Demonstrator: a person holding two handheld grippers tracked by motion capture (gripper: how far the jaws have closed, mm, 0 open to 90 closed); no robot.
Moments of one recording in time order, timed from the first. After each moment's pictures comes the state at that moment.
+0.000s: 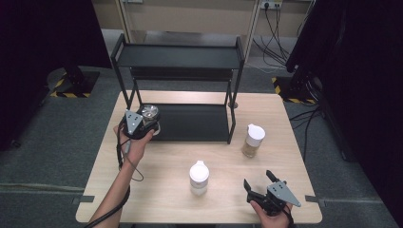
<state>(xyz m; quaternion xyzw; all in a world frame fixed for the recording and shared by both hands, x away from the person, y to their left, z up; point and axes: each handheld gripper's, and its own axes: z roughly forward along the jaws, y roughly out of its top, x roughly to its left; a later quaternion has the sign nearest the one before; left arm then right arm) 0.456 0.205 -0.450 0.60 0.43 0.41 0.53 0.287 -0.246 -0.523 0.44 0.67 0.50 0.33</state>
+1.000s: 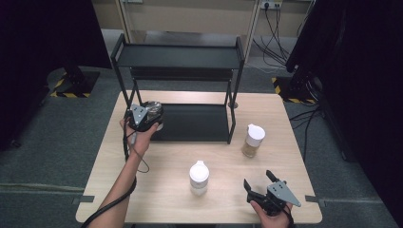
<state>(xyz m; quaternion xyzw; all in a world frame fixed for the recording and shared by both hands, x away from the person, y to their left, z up) 0.488 0.199 -0.458 0.60 0.45 0.41 0.52 0.287 -0.246 -0.523 0.44 0.67 0.50 0.33</state>
